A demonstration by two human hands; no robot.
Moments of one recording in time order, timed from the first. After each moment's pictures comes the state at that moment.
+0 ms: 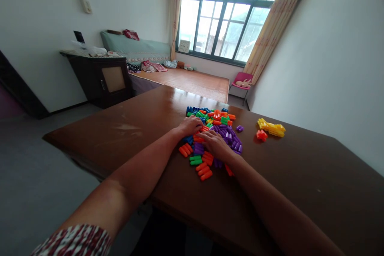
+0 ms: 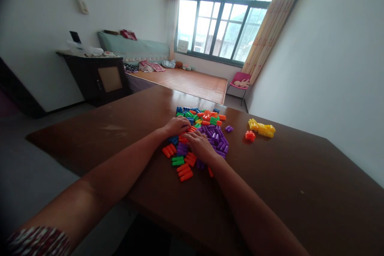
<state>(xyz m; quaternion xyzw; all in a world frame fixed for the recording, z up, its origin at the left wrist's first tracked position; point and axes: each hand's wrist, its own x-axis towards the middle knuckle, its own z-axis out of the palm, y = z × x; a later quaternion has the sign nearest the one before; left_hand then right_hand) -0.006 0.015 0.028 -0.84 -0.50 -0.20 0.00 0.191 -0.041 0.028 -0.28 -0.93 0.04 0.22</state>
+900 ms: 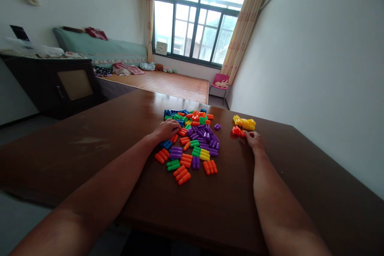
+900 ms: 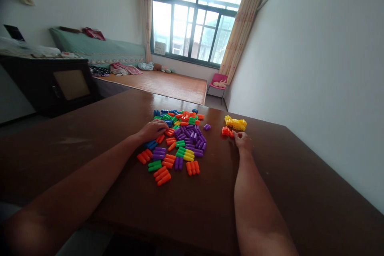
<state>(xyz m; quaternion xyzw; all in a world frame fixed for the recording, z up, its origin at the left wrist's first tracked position) -0.010 0.024 0.023 -0.85 -0.47 -0.24 -0.03 0.462 0.051 -0.024 -0.79 -0.51 -0.01 0.33</state>
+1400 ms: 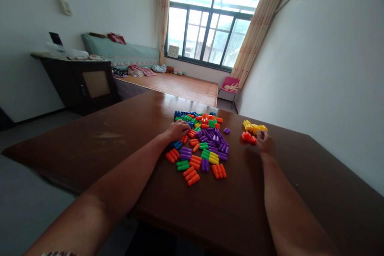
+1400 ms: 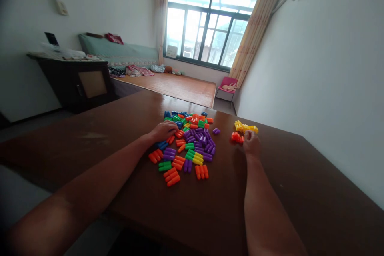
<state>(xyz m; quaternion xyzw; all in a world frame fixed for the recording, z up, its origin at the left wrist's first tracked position) -0.012 0.024 0.016 -0.84 -0.48 -0.25 -0.03 0.431 0.049 0.001 -0.74 -0.54 -0.08 0.39</state>
